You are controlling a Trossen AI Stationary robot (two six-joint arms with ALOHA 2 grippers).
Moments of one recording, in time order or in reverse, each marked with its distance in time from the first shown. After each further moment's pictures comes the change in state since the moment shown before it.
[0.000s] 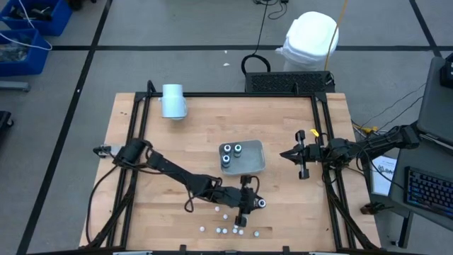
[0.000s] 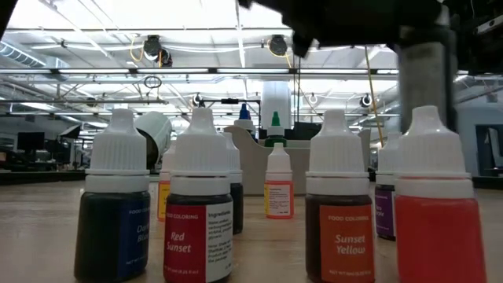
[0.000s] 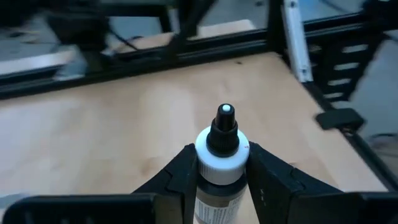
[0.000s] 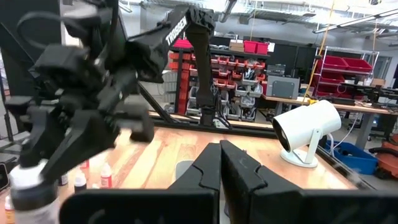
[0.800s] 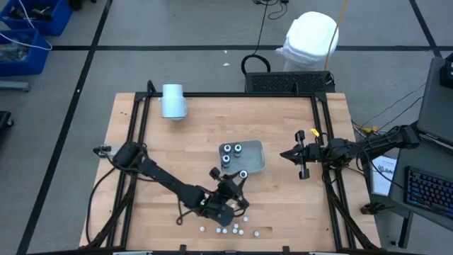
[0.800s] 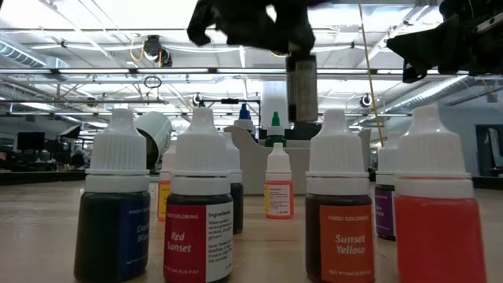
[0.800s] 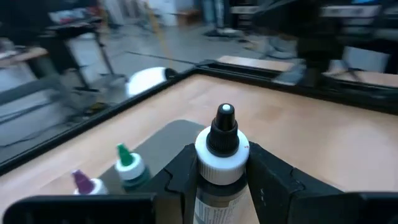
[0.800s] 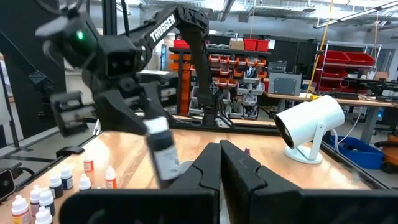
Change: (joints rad) left arm -0.103 -0.005 0.000 -0.190 -0.970 -0.460; right arm 0.000 0.001 0.000 0.000 0.000 0.041
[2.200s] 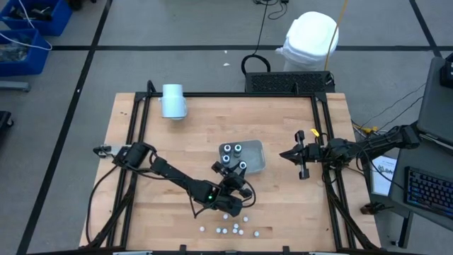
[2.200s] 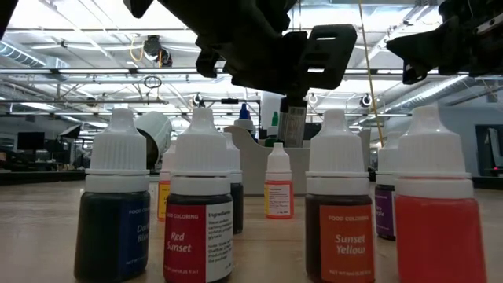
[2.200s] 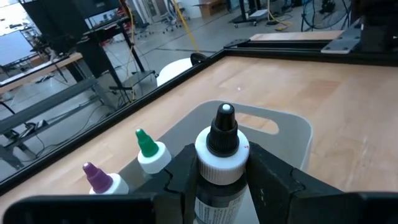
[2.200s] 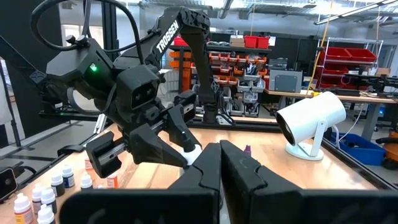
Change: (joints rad) left arm 0.074 0.076 0.000 -0.042 -0.030 0.018; right arm 0.000 0.001 0.000 -0.011 0.000 0.008
